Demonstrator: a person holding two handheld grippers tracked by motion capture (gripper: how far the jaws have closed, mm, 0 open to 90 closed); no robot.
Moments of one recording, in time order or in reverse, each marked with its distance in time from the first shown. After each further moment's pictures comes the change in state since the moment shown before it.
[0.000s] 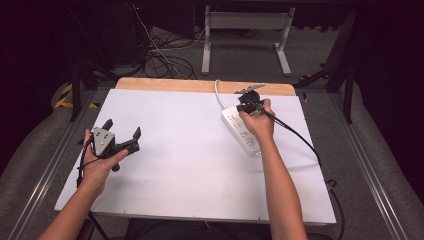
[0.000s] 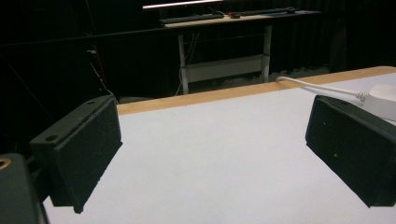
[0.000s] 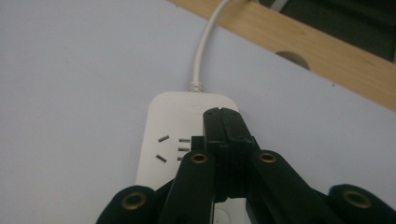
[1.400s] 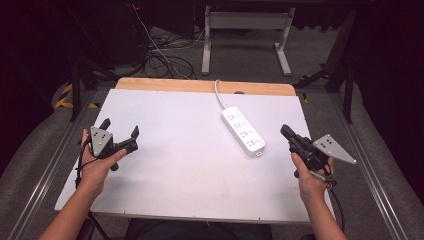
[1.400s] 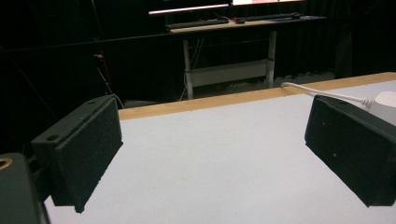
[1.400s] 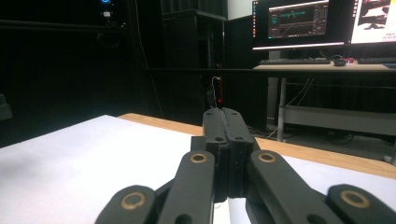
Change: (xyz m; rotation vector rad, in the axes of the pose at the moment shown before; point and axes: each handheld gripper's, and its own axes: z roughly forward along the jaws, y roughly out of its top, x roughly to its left) left arm 0.001 0.003 -0.003 -0.016 0.020 -0.001; right arm -0.008 -0.155 -0.166 -0.763 0.048 0.116
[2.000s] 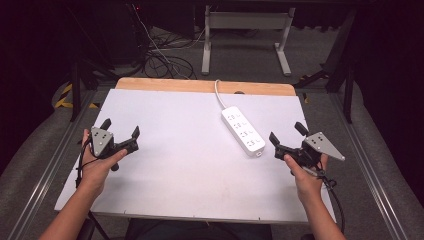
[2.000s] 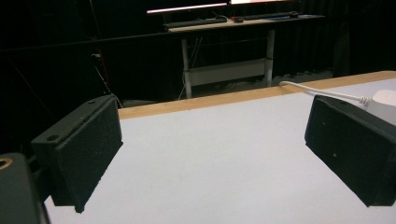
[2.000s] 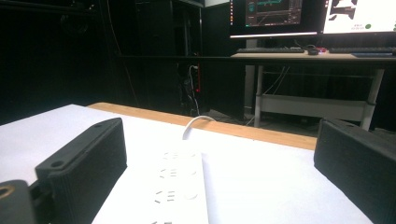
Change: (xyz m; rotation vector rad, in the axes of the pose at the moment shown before) left arm -0.001 0.000 0.000 0.002 -0.006 0.002; right arm -0.002 -0.014 0.018 0.041 -0.104 -0.015
